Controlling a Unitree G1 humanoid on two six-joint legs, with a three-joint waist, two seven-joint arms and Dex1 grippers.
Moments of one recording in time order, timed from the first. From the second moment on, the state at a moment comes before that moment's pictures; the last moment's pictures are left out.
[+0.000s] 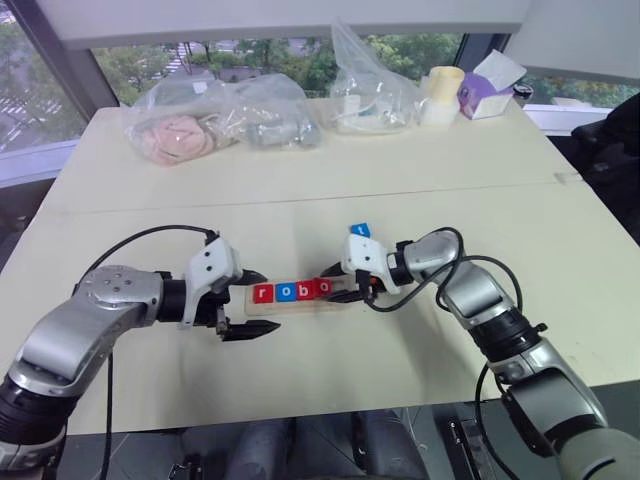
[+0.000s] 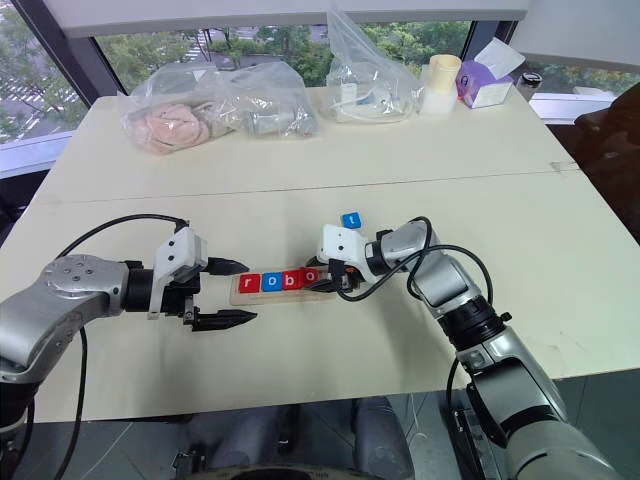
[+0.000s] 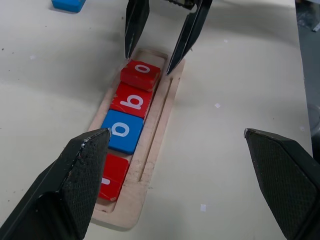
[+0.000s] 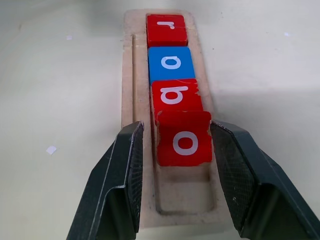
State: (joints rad) left arm -0.24 0.89 -0.04 -0.46 -0.52 0.73 -1.02; right arm -0.66 -0.48 0.39 0.14 0.05 0.28 1.20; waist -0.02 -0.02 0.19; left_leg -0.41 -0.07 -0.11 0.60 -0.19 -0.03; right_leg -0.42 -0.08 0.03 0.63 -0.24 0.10
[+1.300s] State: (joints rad) left arm -0.25 0.88 -0.06 -0.45 -0.51 0.72 -1.00; right arm -0.68 -0.54 0.42 0.07 0.01 0.39 1.22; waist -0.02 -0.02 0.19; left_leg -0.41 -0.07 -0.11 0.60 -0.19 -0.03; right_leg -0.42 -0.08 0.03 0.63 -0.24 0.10
